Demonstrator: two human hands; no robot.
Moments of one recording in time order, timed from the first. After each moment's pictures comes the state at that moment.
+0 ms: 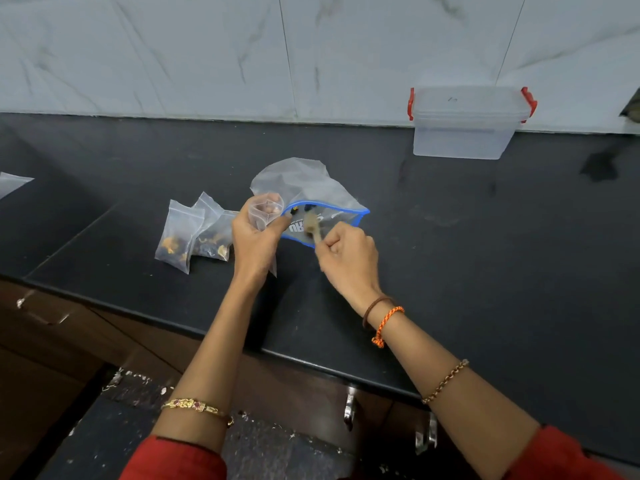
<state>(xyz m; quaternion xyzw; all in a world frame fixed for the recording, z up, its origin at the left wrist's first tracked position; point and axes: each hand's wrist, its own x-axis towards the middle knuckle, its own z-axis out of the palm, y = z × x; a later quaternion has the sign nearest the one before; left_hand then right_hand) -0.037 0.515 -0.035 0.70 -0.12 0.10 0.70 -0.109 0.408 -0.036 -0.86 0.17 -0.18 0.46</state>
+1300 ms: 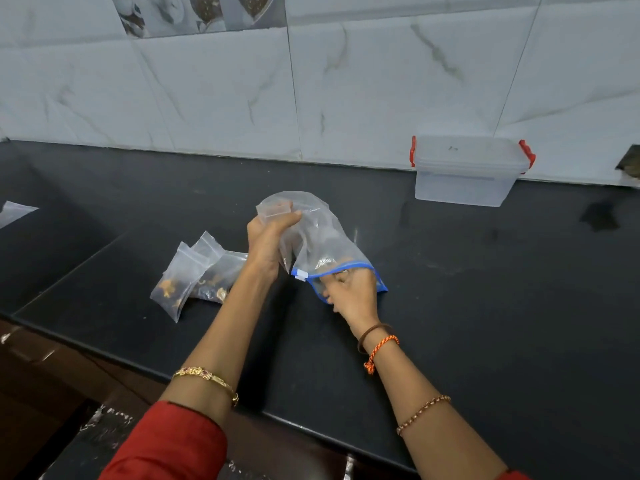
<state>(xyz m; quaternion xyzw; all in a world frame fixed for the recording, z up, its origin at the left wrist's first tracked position) 0.014 0.485 -0.002 0.57 0.00 -0.05 0.82 -0.065 0.391 -0.061 -0.77 0.18 -0.16 0.59</state>
